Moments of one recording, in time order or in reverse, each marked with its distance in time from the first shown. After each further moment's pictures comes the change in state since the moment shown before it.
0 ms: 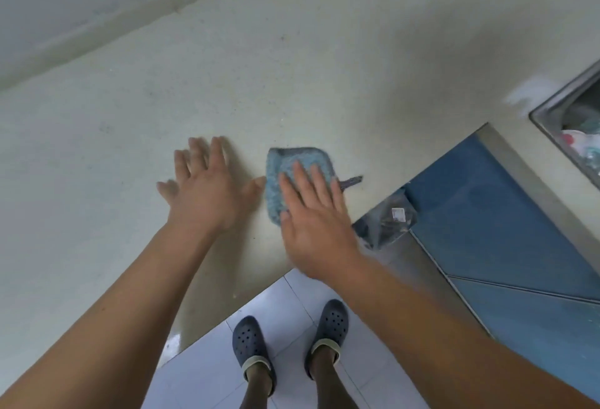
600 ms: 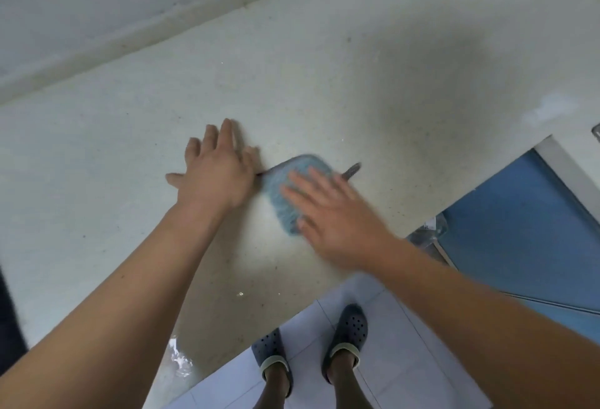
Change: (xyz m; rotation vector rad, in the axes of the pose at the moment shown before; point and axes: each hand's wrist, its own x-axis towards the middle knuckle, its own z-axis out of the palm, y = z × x) left_hand 0.033 -0.089 -0.036 -0.191 0.036 -0.016; right_hand 0.037 -0.057 0.007 -0.094 -0.127 -0.324
